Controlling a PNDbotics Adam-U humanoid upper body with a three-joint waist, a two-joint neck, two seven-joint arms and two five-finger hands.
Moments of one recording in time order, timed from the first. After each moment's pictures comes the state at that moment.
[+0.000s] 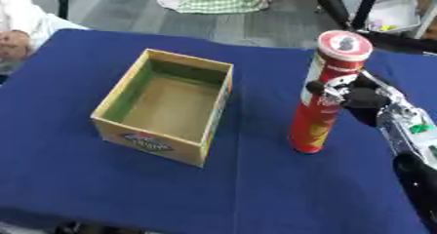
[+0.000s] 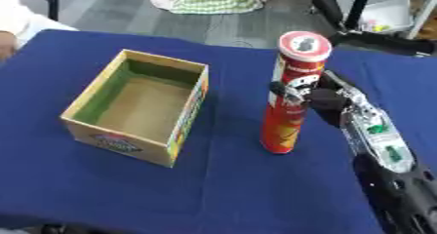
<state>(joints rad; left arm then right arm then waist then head) 0.11 0.31 0.18 -1.90 0.07 0.04 0.19 -0.50 -0.39 0.04 -1.46 -0.43 0.21 0.27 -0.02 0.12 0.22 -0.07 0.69</state>
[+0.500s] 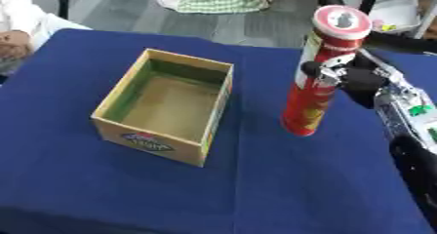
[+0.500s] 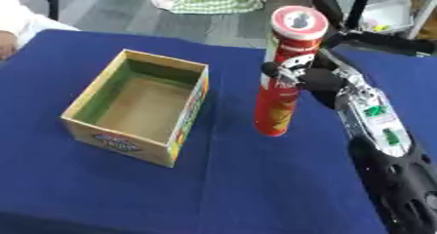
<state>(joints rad) 0.11 0.31 0.18 -1.90 0.07 0.04 0.18 -0.59 -0.37 0.06 -1.50 -0.43 0.23 0.26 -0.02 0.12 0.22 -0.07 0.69</state>
